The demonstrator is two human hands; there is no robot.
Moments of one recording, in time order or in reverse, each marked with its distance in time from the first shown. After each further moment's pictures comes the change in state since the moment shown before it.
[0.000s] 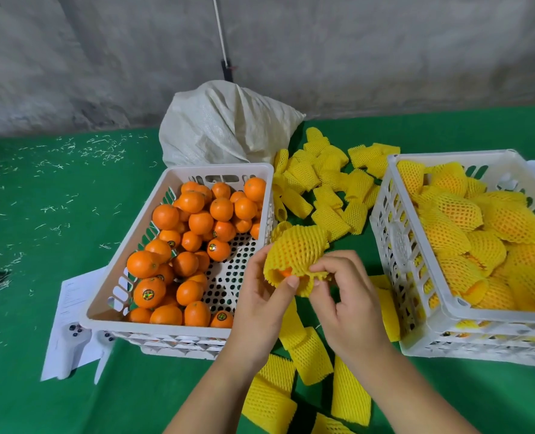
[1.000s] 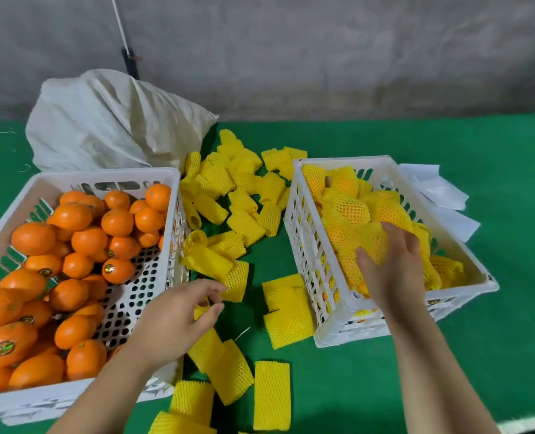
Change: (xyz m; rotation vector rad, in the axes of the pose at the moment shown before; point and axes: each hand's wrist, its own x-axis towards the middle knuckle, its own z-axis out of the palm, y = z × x) left_hand 0.064 -0.045 -0.032 1.123 -0.505 0.317; right_hand 0.012 0.108 -0.173 -0.753 0.163 0.719
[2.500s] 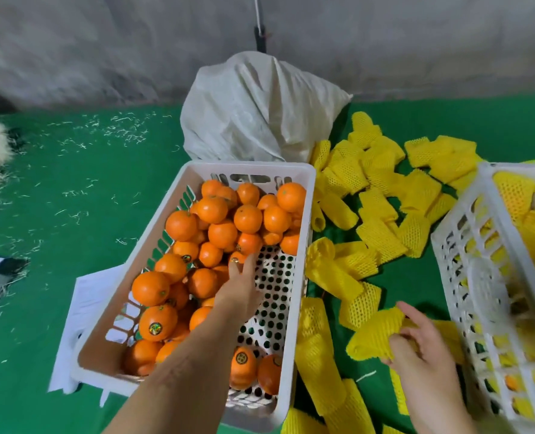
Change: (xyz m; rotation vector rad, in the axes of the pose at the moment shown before) left_hand 0.033 -0.171 -0.007 0.021 -0.095 -0.868; right_hand -0.081 -0.080 0.174 0.778 -0.559 0.368
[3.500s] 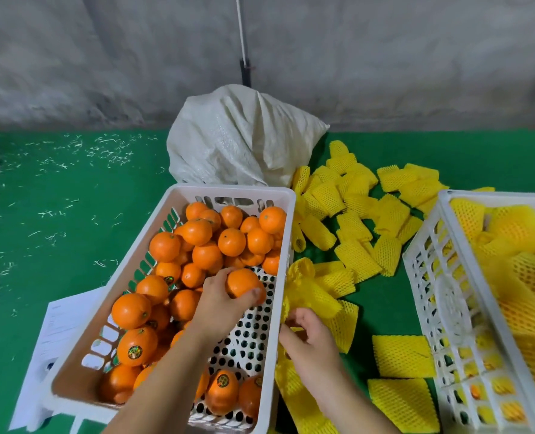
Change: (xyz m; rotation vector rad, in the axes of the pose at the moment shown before) left_hand -0.036 0.020 -0.037 -0.583 0.134 0.160; right_hand -0.018 -0.040 0.099 -0.134 -0.389 -0.024
